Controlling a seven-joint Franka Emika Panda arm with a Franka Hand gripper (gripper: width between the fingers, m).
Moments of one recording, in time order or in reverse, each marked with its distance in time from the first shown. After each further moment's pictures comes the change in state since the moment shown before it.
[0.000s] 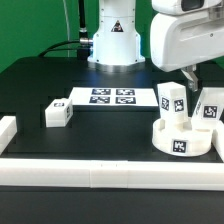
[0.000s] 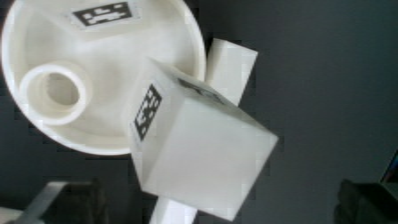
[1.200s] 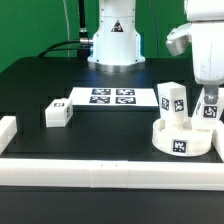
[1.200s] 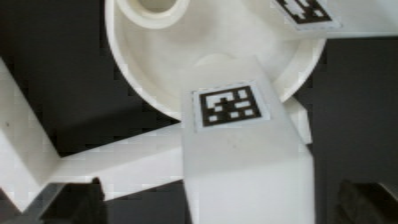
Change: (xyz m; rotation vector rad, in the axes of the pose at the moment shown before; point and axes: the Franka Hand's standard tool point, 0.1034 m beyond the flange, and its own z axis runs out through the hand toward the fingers) arm 0.000 0.010 0.016 -0.097 -0.018 -0.872
